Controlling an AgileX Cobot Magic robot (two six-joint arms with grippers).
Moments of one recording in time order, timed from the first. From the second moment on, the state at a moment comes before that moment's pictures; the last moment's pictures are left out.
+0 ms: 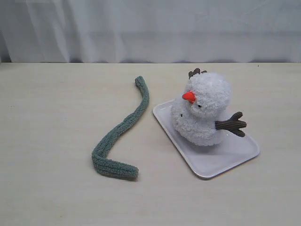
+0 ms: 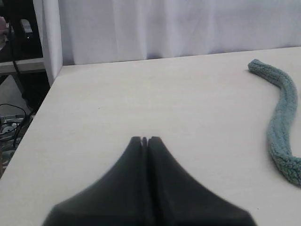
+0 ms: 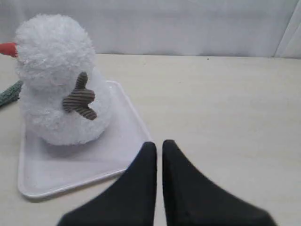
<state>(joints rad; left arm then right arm) -0.07 0.00 0.00 0.04 0.34 0.03 0.05 0.00 0.00 -0.17 0.34 0.11</state>
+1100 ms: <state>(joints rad) -0.07 0.00 0.00 0.04 0.34 0.03 0.05 0.12 -0.36 -0.65 -0.13 0.87</state>
